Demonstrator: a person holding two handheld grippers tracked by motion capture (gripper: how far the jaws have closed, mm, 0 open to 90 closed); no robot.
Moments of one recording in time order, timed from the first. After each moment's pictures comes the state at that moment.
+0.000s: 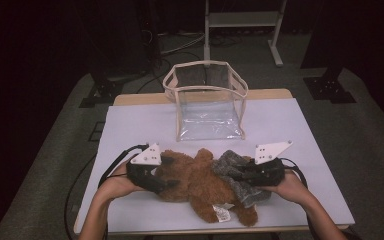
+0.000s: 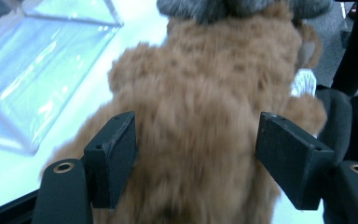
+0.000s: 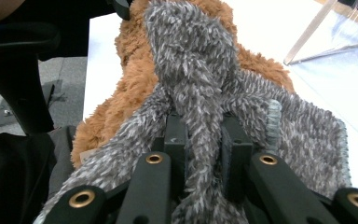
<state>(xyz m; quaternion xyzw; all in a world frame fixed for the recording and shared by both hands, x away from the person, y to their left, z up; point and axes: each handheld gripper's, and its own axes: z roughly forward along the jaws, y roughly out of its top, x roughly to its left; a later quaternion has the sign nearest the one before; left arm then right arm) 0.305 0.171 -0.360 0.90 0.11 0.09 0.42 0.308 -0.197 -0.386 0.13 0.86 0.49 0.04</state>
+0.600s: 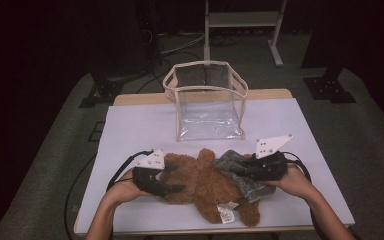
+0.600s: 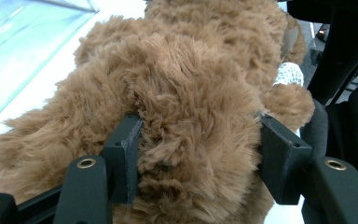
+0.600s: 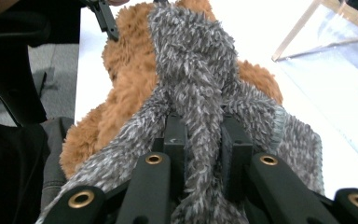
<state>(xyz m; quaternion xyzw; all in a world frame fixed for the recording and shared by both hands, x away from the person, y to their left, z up) 0.308 0.156 -0.388 0.89 0.12 0.04 0.44 0.315 -0.200 -0.369 0.13 0.87 0.47 0.05</state>
